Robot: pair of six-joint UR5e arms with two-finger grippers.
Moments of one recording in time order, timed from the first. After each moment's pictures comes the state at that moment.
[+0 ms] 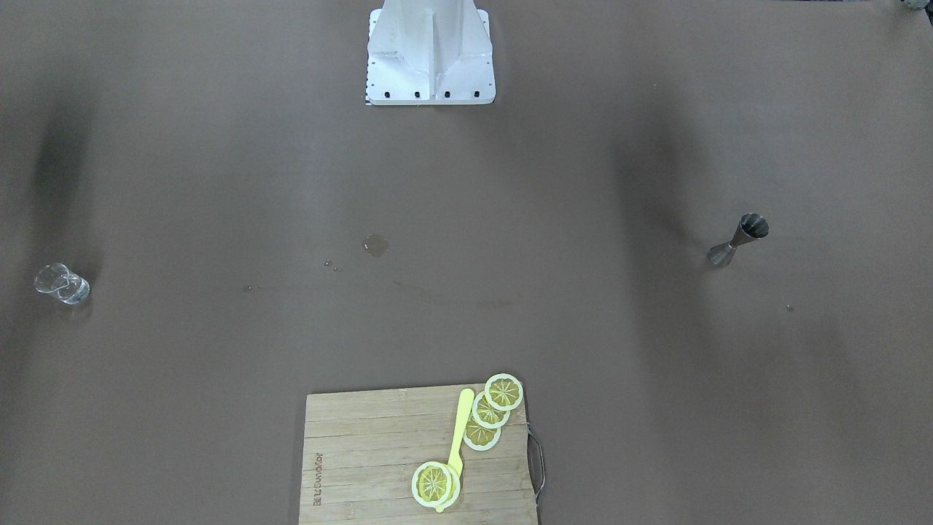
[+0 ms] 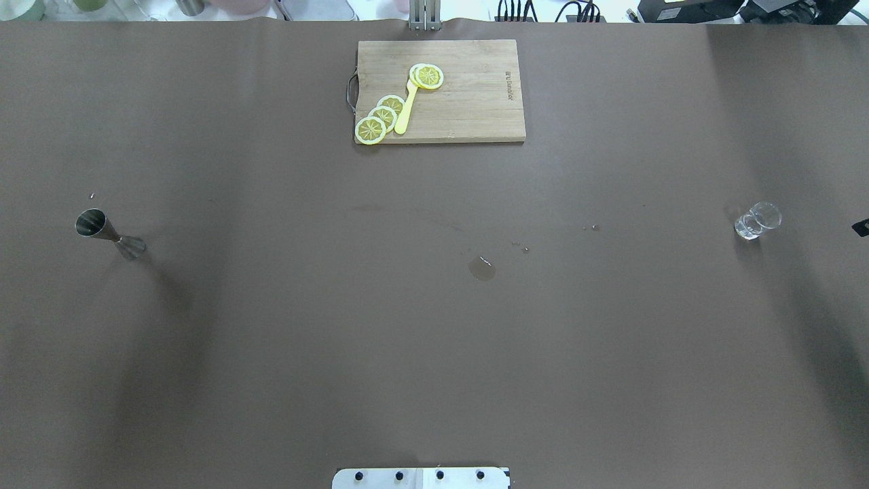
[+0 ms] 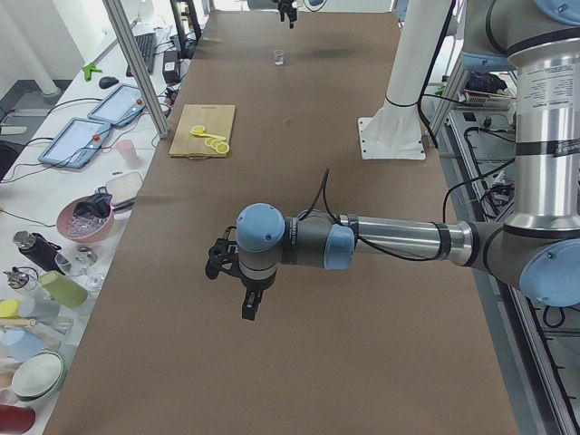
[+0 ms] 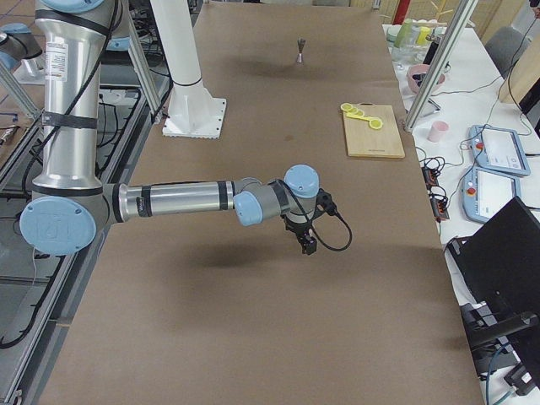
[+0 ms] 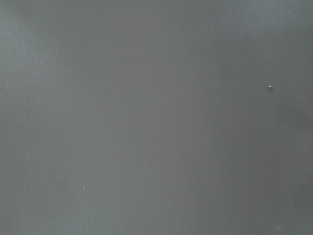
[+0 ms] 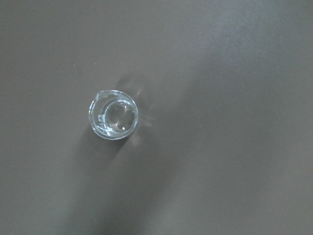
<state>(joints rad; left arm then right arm) -1.64 -1.48 -1.74 -1.63 -2.39 0.14 1.29 -1.68 1.72 -1.24 2.33 -0.19</state>
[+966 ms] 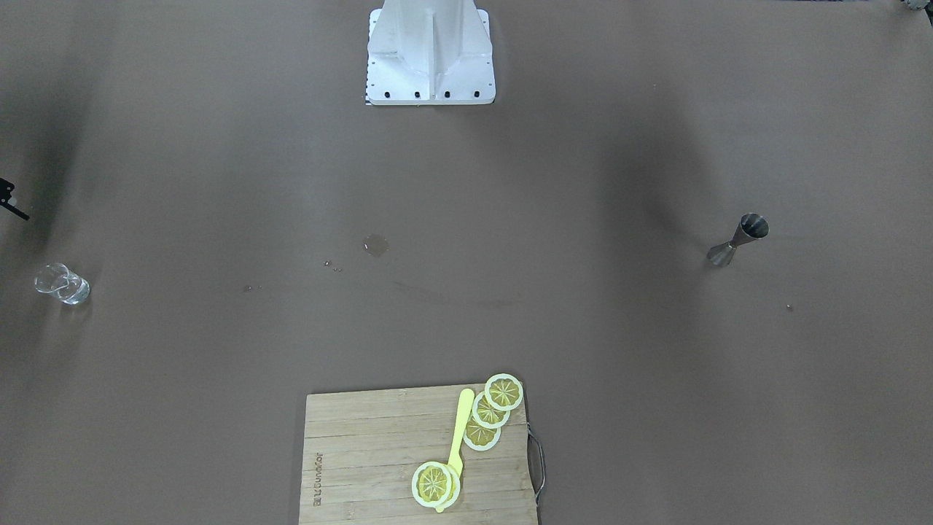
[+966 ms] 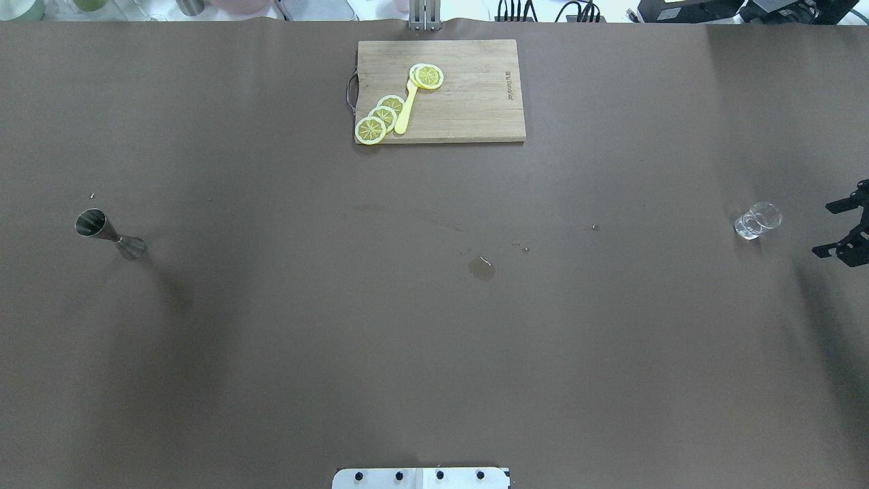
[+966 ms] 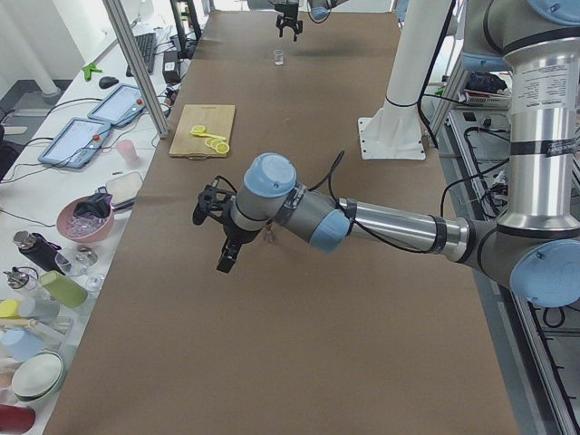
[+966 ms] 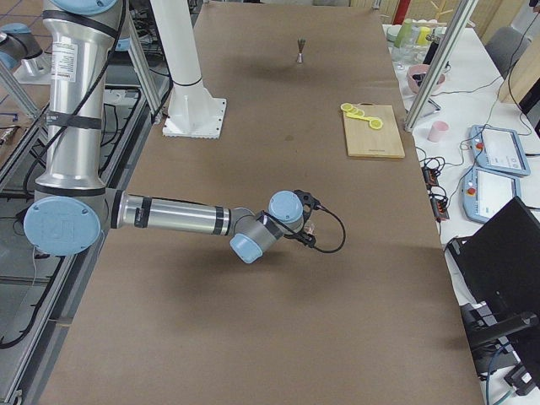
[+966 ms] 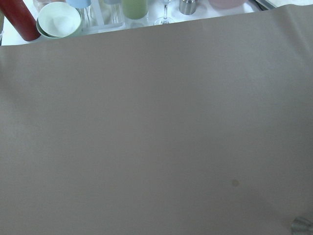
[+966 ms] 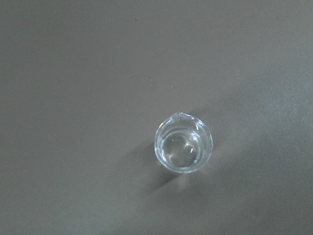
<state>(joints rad) -1.56 -1.49 -1.87 -1.97 -2.29 -0.29 1.21 -1.67 1.51 -0.70 2.43 -0.24</state>
